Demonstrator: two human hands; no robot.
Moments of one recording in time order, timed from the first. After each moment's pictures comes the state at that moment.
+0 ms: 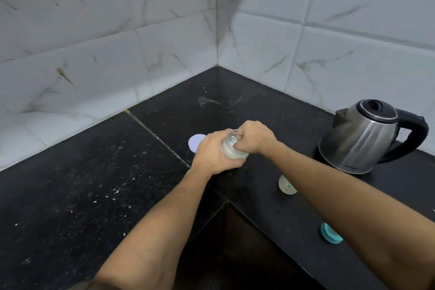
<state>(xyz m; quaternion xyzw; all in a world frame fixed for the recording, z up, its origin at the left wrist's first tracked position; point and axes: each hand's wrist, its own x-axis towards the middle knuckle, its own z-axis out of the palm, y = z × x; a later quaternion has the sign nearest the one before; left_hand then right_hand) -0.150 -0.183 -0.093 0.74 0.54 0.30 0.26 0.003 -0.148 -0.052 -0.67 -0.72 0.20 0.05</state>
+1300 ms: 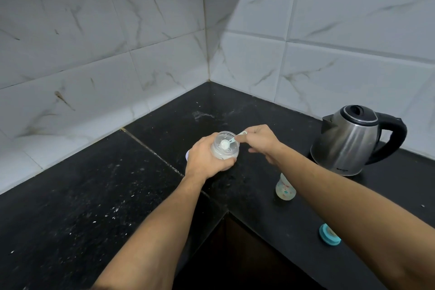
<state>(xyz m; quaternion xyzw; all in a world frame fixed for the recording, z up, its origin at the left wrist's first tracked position) -0.163 -0.188 -0.063 0.72 0.57 0.34 0.20 0.022 -0.158 -0.039 -0.66 -0.50 0.43 0.35</state>
